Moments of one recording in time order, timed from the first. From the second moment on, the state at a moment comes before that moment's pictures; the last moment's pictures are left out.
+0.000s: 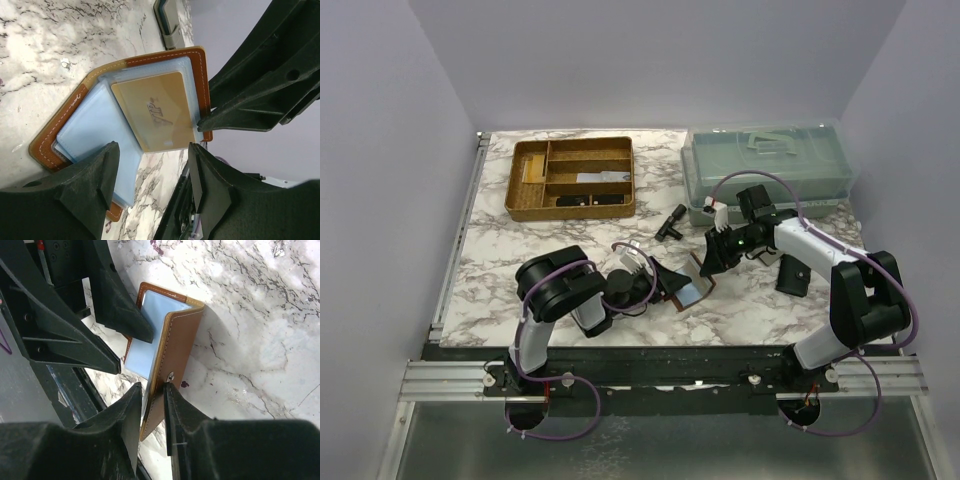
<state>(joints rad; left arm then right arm) -0.92 1.99 0.41 1.43 0.04 -1.26 0.30 1.55 0.95 -0.58 -0.75 -0.22</state>
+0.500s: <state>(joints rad) -0.92 2.00 0.46 1.39 0.04 -1.28 0.30 1.55 0.95 -0.58 -0.70 -0.21</state>
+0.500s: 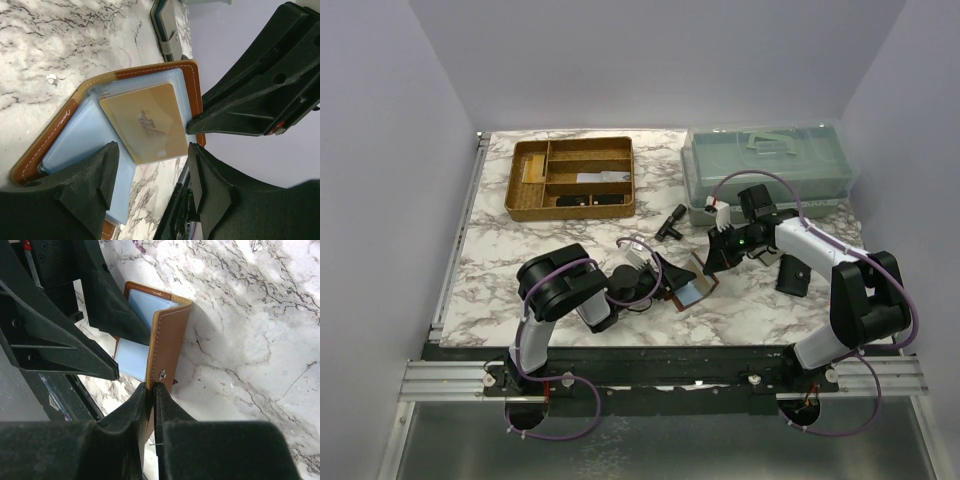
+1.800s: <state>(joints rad) -0.89 2.00 0.51 1.32 0.04 -1.28 0.31 1.51 0.95 -0.58 -0.66 -0.22</state>
